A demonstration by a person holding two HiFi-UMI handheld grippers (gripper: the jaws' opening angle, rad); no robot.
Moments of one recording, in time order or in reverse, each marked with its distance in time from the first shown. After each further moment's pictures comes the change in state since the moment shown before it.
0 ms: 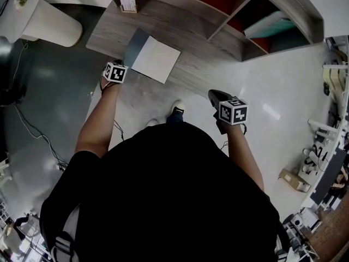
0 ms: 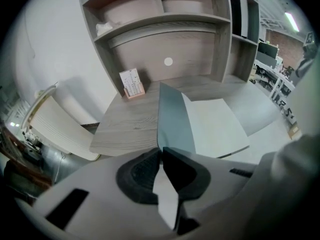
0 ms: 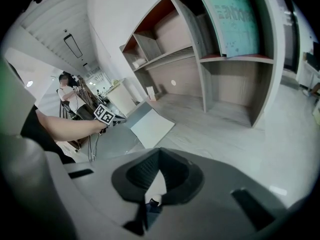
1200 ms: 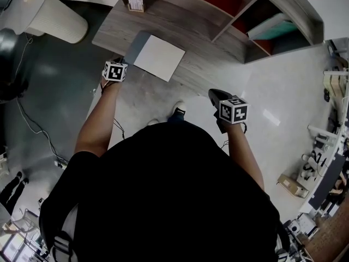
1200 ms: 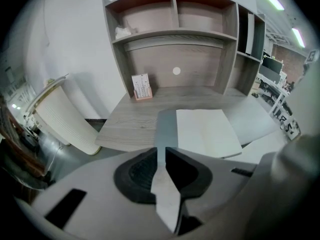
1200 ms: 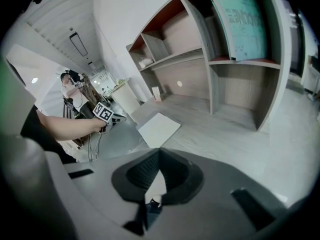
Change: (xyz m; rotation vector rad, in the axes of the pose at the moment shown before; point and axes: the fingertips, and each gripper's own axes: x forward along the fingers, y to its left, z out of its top) left arm -0.033 0.019 -0.009 -0.111 -0.057 0.014; right arm 0.000 0.019 0.001 -0.044 -0.007 0.030
